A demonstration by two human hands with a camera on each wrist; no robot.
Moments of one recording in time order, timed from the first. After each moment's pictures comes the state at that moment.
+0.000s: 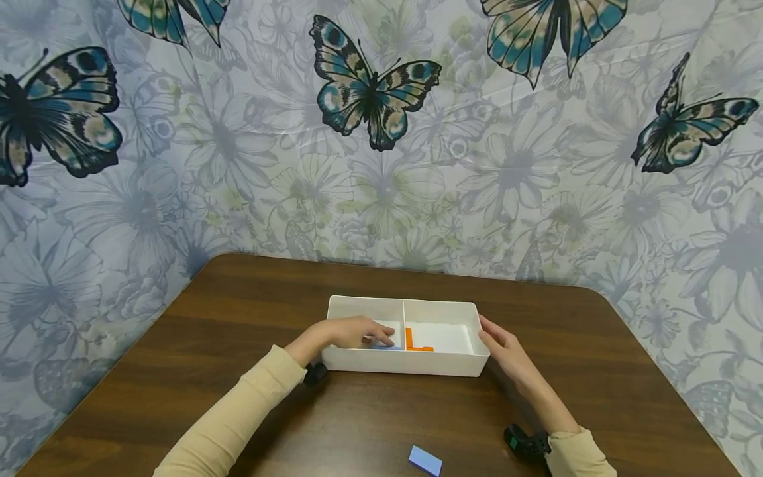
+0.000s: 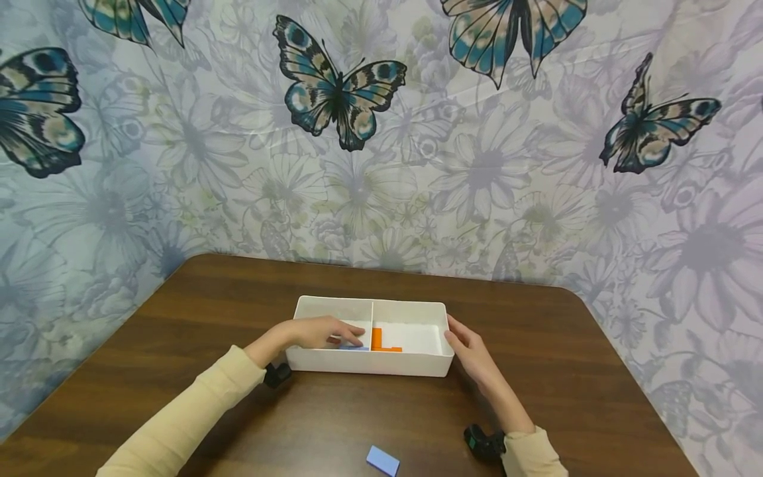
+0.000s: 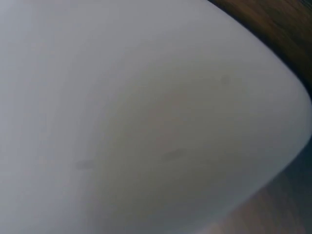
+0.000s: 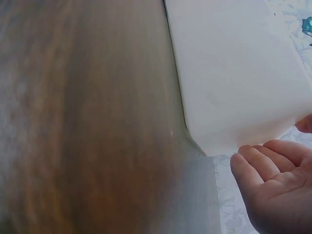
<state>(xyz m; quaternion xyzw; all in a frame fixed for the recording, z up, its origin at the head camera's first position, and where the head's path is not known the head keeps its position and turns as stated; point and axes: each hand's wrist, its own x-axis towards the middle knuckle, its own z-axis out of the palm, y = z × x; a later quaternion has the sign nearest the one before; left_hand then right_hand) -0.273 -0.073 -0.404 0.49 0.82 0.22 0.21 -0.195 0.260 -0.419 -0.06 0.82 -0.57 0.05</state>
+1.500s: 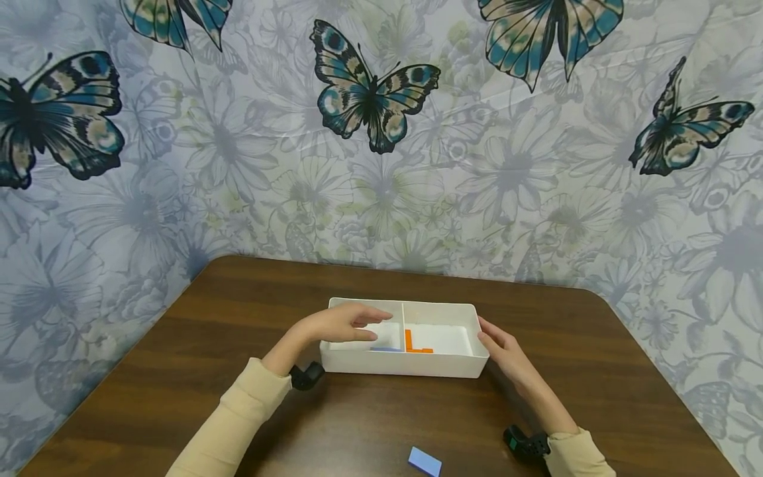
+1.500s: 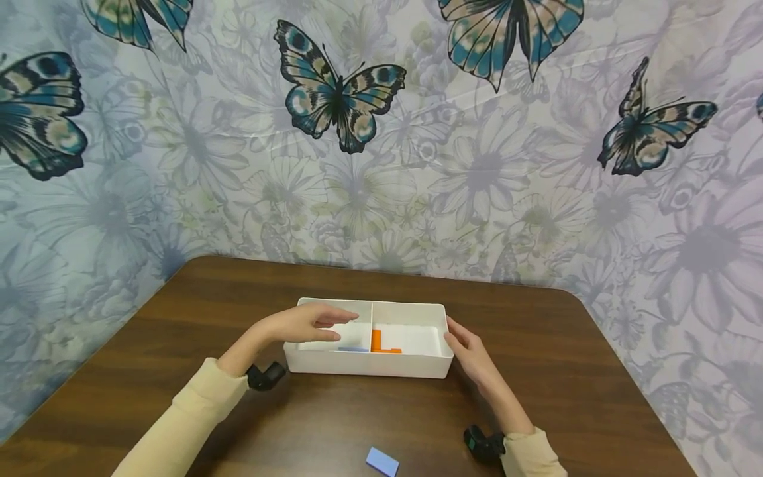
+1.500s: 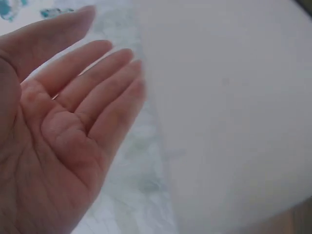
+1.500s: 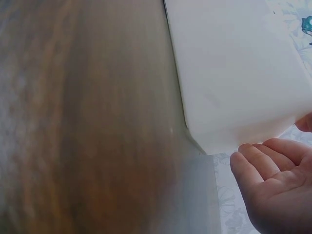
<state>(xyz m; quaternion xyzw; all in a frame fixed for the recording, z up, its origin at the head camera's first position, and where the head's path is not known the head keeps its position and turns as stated) -0.254 -0.091 -0.365 0.46 0.80 0.35 0.17 -0.196 0.261 -0.420 -0.06 0.81 -0.58 0.04</state>
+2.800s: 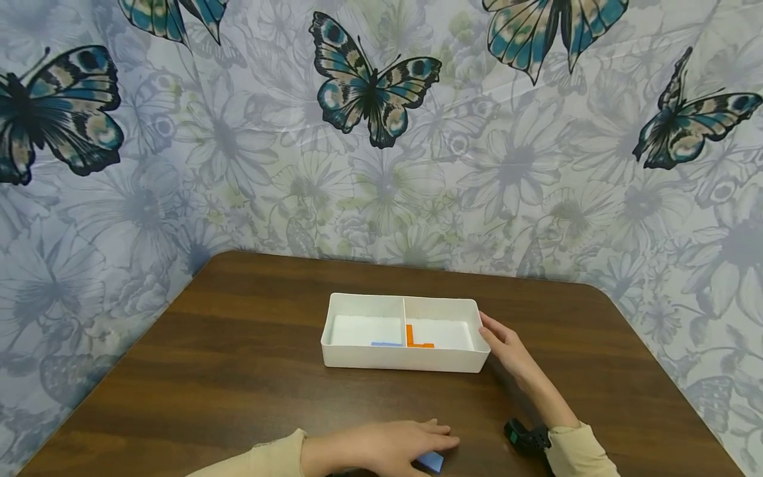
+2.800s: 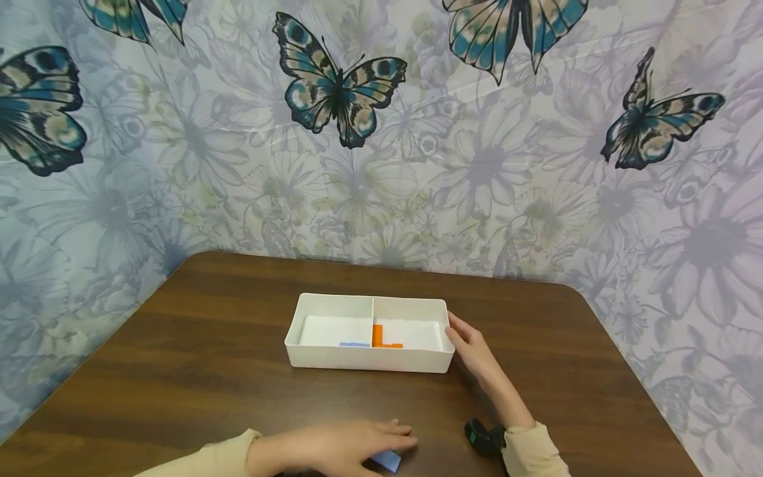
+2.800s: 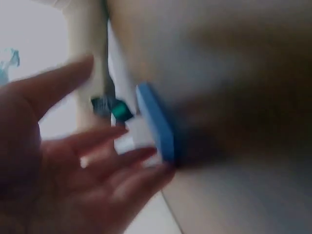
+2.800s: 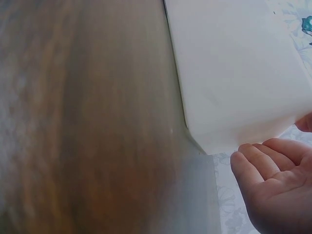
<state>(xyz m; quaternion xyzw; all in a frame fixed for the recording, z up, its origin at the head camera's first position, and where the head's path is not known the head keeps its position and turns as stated) -0.125 -0.006 -0.431 0.54 0.78 0.18 0.24 -0.198 0.262 -0.421 -0.06 0.82 -0.57 0.04</state>
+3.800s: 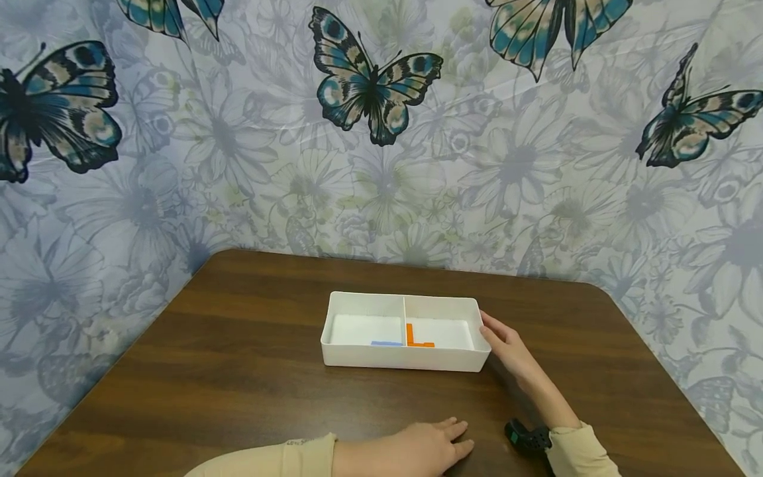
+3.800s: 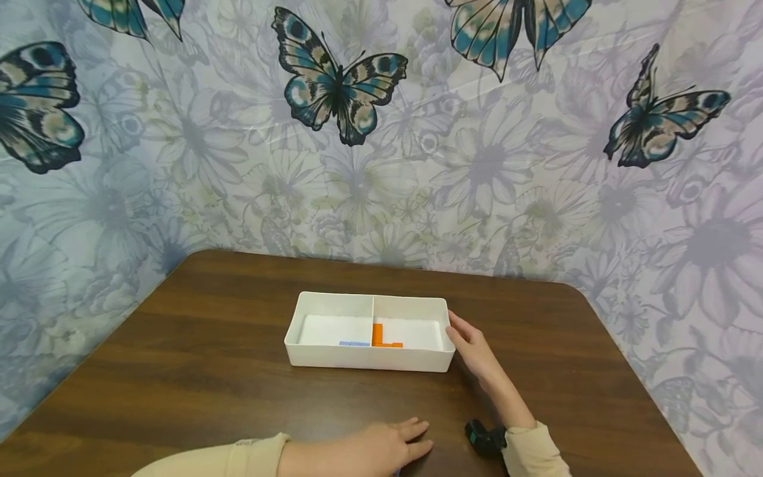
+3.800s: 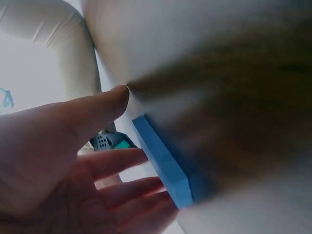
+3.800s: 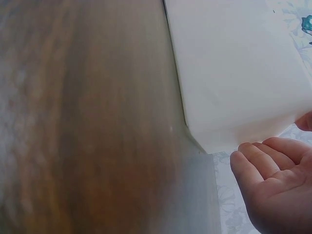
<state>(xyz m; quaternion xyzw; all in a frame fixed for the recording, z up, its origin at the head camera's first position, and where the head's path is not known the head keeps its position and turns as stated) -0.107 0.035 -0.418 0.55 0.83 0.01 0.13 -0.199 0.263 -0.424 -0.08 0.81 -0.57 0.04</state>
